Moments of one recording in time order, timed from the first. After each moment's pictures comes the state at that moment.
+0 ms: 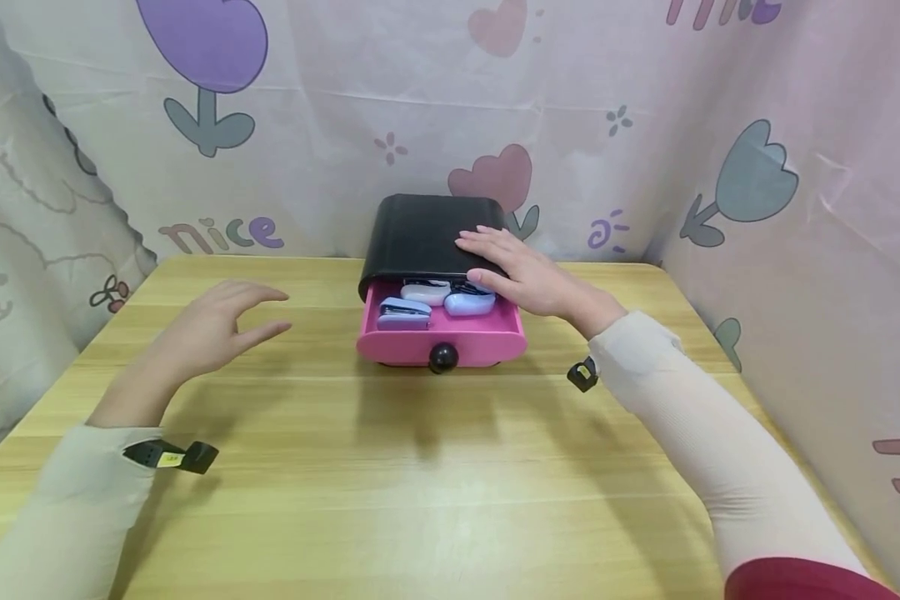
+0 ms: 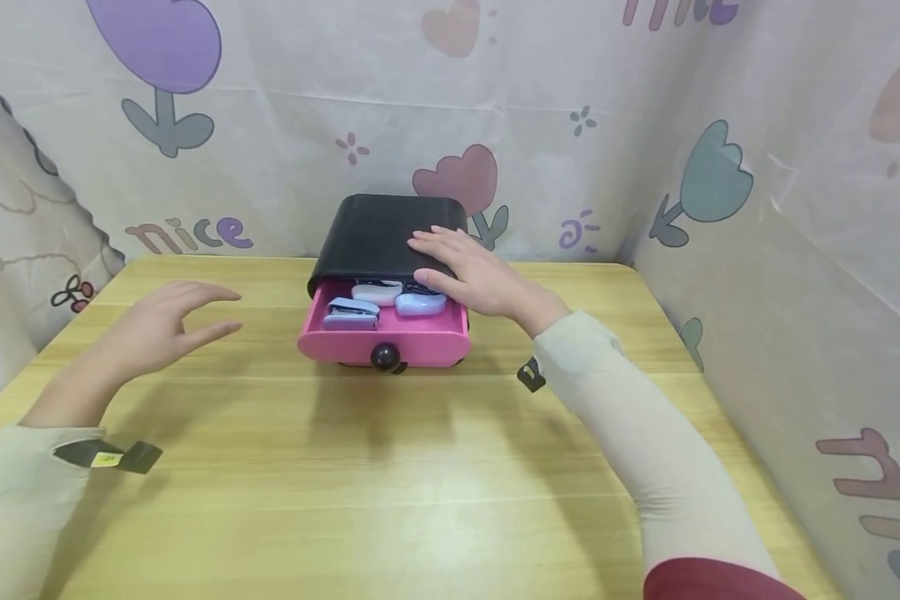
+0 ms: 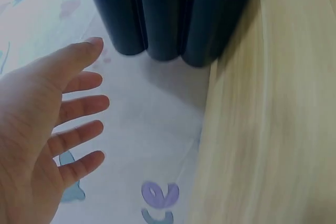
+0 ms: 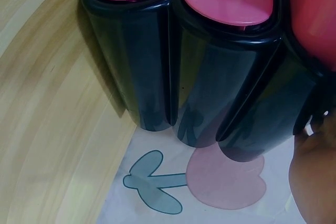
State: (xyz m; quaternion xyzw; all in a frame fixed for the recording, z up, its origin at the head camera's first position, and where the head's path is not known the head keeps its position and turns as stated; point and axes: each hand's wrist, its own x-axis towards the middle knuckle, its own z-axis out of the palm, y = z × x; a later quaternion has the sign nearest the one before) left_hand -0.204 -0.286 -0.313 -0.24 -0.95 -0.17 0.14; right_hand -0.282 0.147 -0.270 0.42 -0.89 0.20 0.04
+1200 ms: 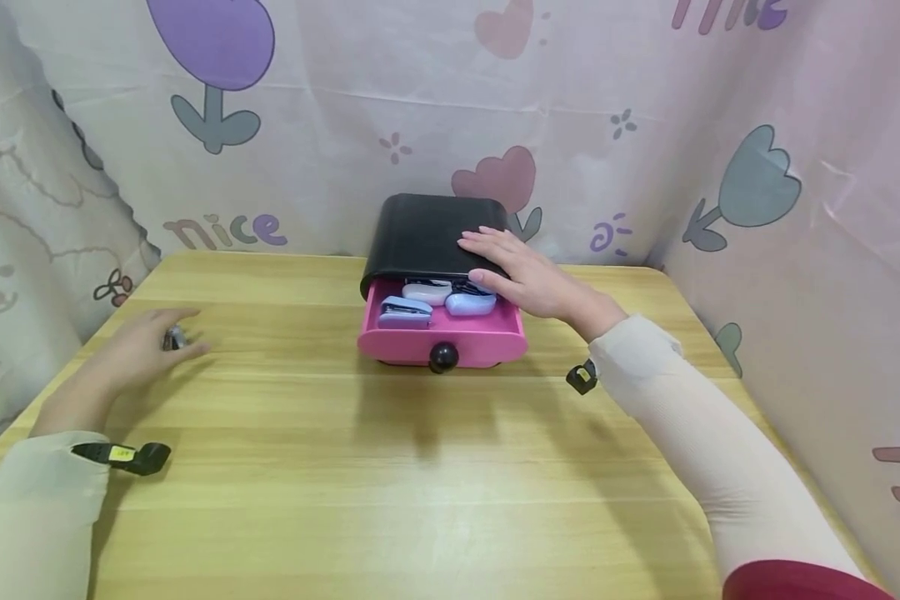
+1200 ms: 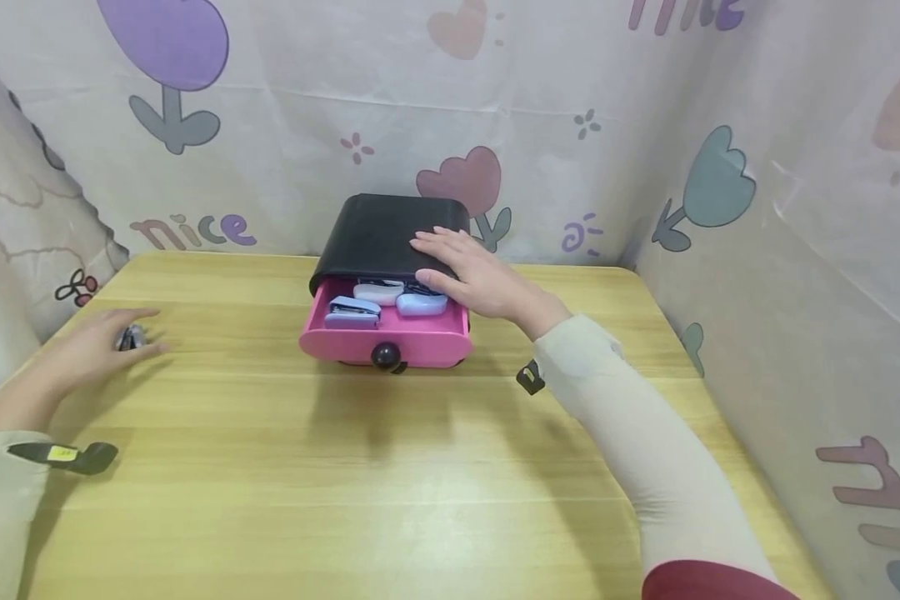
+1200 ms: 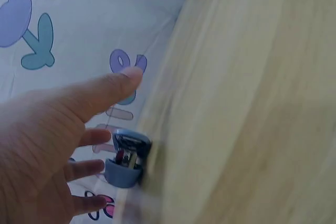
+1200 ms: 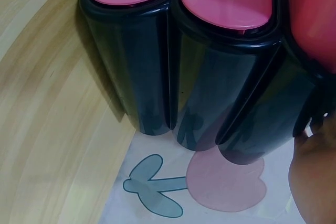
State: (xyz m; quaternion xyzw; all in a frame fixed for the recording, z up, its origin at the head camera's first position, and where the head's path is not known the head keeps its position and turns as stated) left_hand -0.208 -0.401 -0.368 -0.10 -0.98 -0.18 0.02; right_hand -0.282 0.145 -0.272 0.43 -0.88 0.20 0.04
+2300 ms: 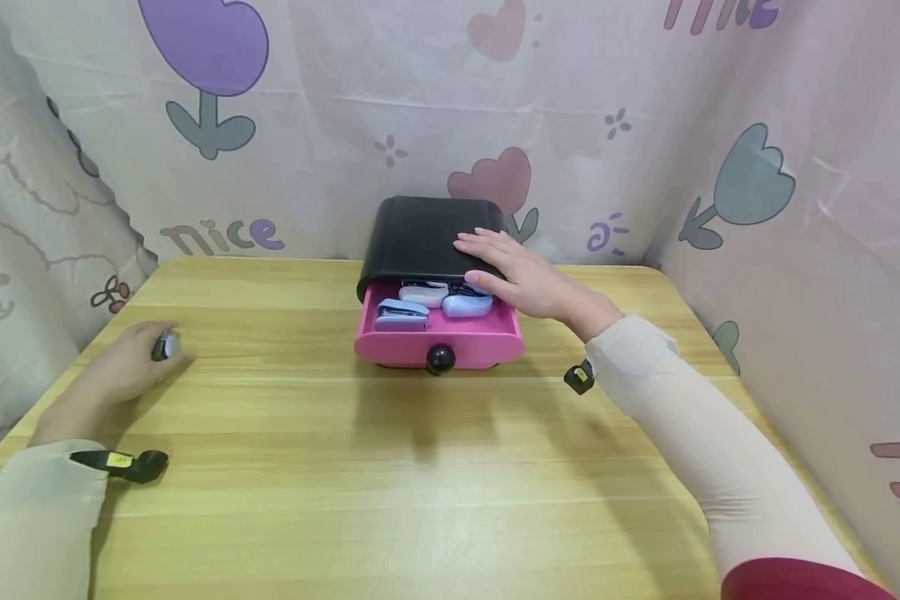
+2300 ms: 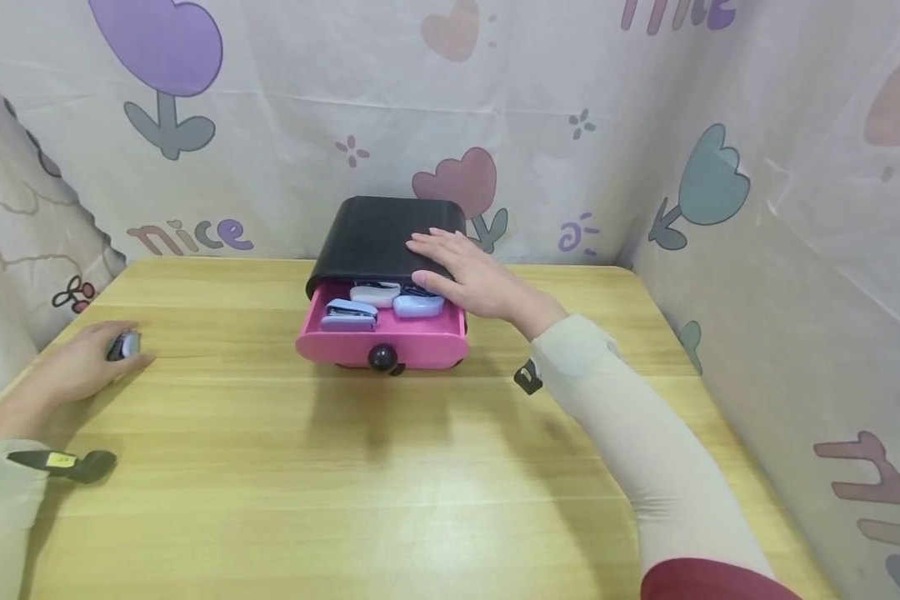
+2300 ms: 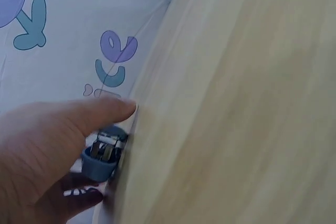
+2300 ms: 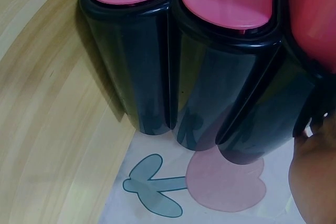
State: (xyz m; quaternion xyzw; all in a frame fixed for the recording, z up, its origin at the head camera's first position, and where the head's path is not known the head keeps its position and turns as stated) left_hand -0.207 -0.422 -0.384 -0.06 -0.98 -0.17 0.01; right_hand -0.281 0.145 -0.270 0.42 -0.89 0.21 0.04
